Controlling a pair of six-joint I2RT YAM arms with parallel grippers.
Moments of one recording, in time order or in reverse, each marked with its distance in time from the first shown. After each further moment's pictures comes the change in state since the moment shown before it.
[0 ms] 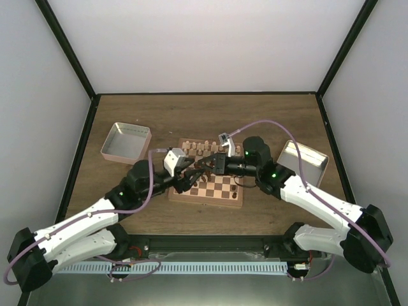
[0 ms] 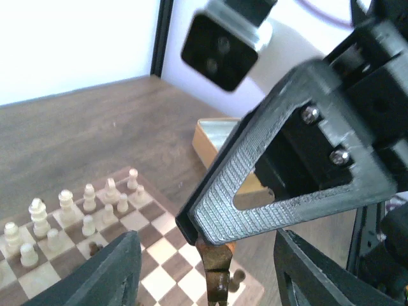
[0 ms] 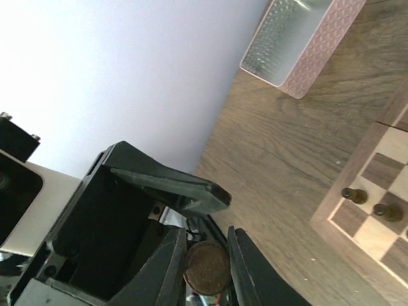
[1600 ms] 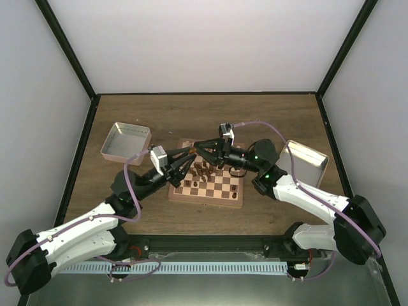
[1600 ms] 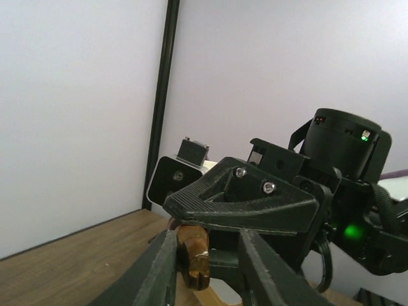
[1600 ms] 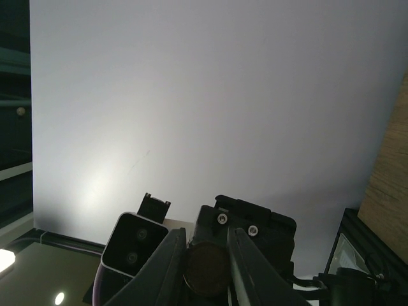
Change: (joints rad) left arm 0.003 -0.055 -0.130 0.578 -0.024 -0.013; right arm -0.017 0.078 -0.093 0.740 -0.065 0.704
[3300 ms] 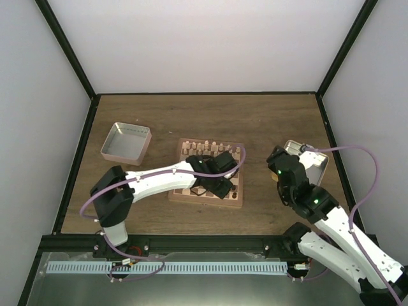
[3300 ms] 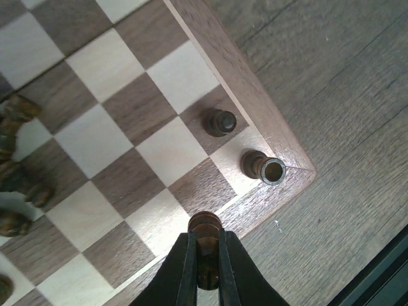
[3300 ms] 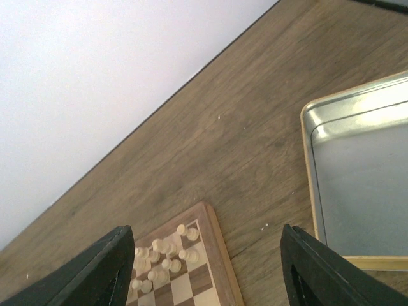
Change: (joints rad) left arm -0.212 0.901 0.873 -1.410 -0.137 -0.137; right arm -0.090 -0.550 0.009 -1.326 1.297 -0.543
